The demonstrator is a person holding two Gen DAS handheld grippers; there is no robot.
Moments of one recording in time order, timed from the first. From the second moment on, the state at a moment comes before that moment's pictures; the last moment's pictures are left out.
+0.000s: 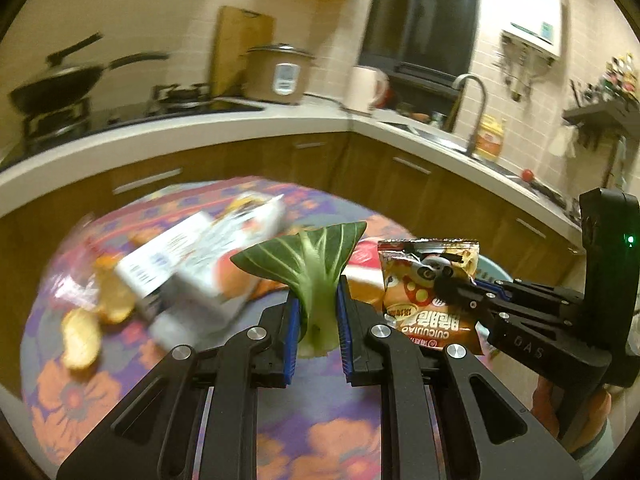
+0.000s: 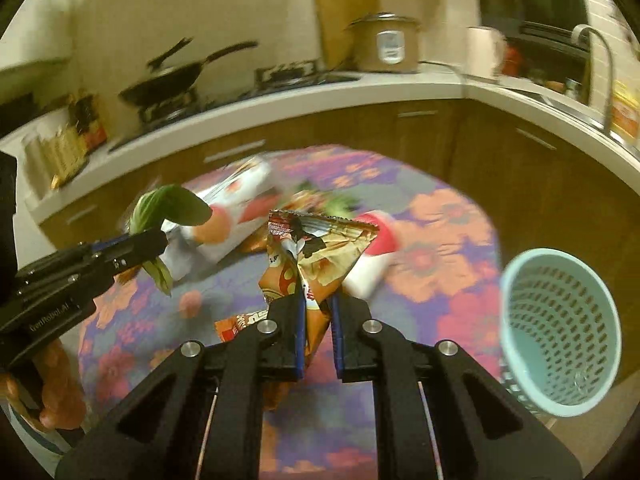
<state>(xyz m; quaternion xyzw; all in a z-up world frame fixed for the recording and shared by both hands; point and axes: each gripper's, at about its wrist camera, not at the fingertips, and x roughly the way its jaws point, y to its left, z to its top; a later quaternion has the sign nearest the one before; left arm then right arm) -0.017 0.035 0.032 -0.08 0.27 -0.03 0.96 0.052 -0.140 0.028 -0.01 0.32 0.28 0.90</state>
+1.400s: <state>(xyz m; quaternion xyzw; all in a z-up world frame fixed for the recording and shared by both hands) 0.175 -0.217 -0.036 0.00 0.40 -0.22 0.89 0.169 -0.401 -0.082 0.16 0.44 0.03 0.88</state>
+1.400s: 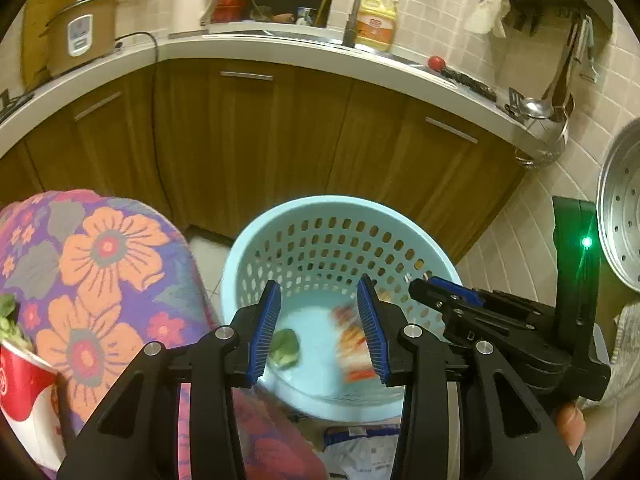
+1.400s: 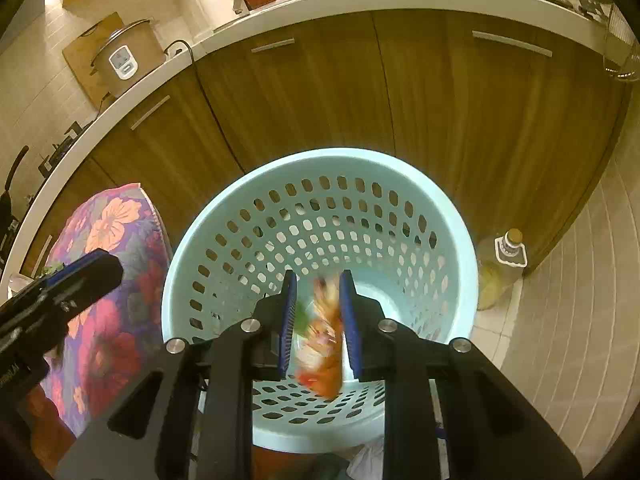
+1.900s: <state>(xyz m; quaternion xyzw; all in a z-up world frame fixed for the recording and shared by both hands) 0.127 -0.164 -0.002 -0.03 0.34 -0.19 0.92 0.139 -0.367 -0.034 0.14 0.38 0.07 0.91</state>
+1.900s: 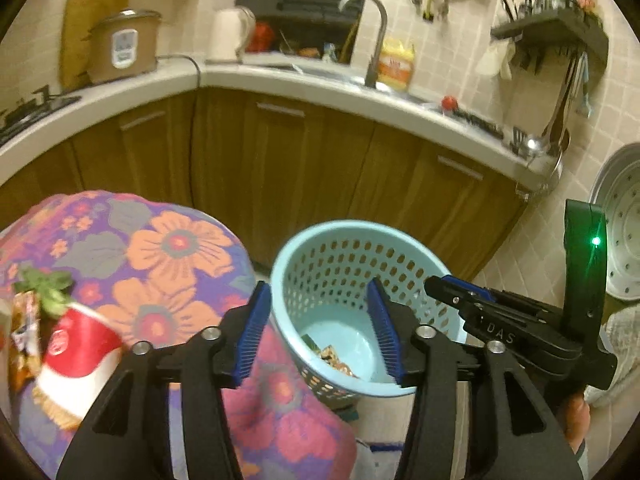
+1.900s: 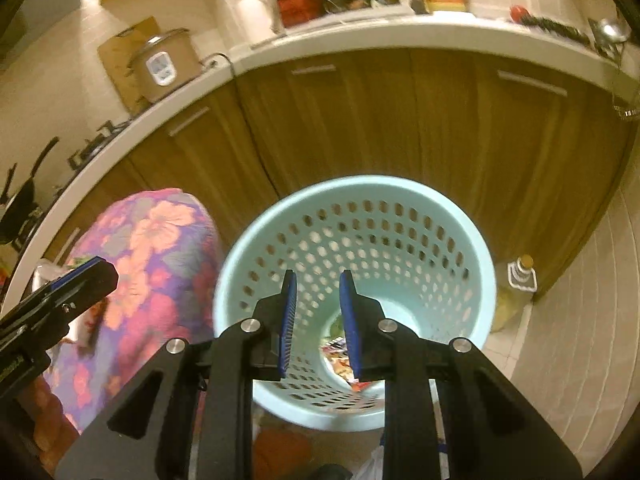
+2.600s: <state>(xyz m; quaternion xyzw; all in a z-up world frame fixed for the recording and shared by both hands) -0.020 0.043 0.047 -0.09 0.21 0.04 0.97 0.084 -0.183 0.020 0.04 0.33 0.24 0.91</state>
